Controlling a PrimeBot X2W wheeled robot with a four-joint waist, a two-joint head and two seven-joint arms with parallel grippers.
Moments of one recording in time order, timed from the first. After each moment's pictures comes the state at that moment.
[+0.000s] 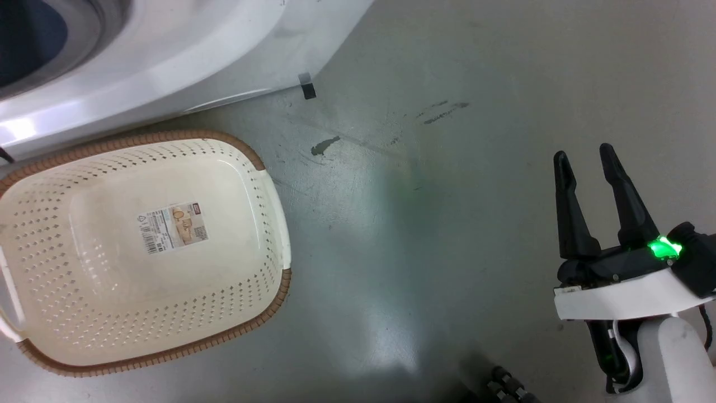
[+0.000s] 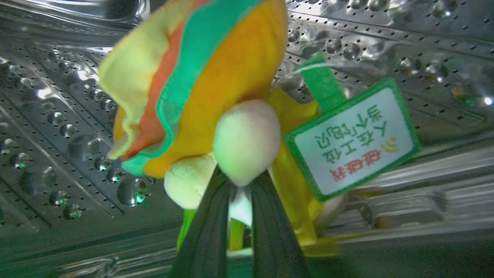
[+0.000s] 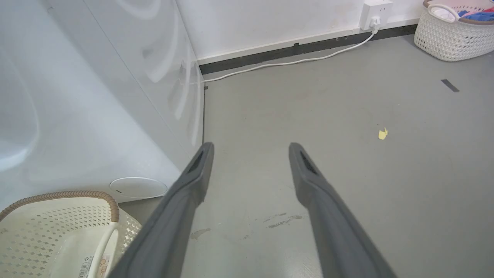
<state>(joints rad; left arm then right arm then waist) -1.30 0.53 -0.01 0.70 -0.02 -0.10 0.47 -0.26 -0.06 0.03 0.00 0.29 0.13 -0.26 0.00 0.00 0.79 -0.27</state>
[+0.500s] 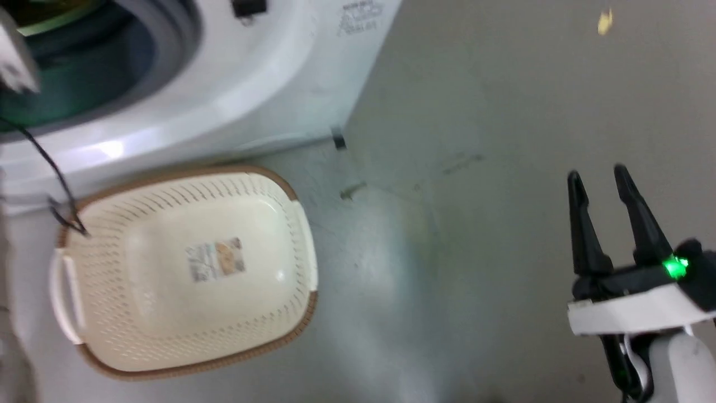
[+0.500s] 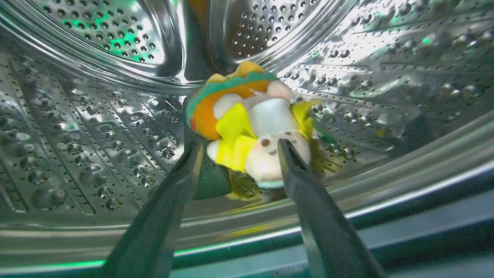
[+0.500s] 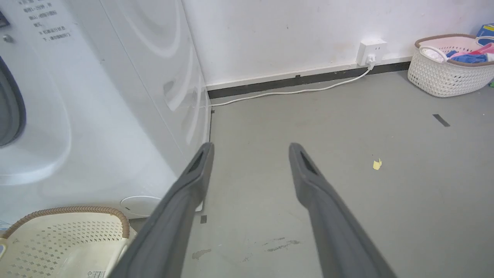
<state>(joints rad) -1.12 0.48 0.00 0.76 -0.10 -0.09 0.12 -0.22 -0.07 -0.02 0.02 0.24 0.13 -0.26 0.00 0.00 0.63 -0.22</state>
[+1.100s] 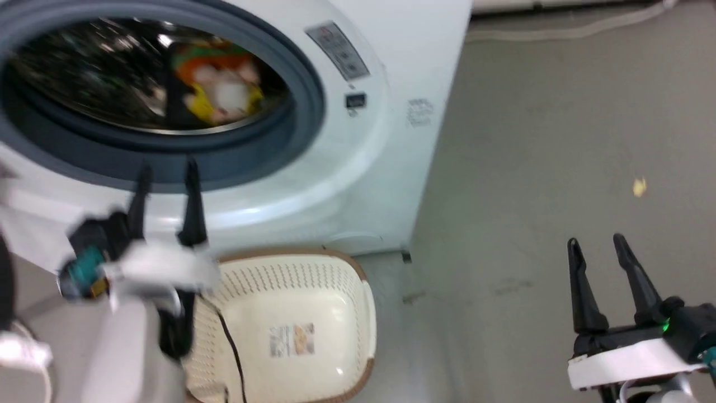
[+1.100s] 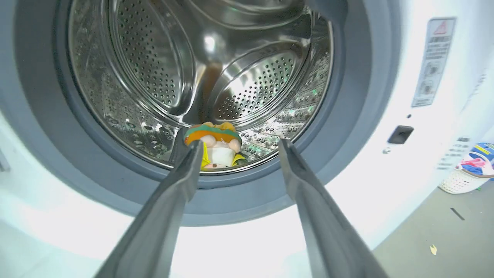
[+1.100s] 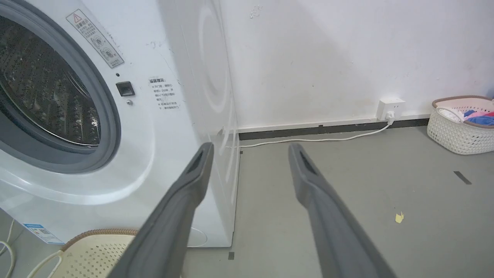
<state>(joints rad) -0.46 0.14 0.07 0.43 -0.26 -0.10 -0.26 -0.05 -0.08 -0.03 0.02 0.18 0.13 -0.26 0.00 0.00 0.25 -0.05</state>
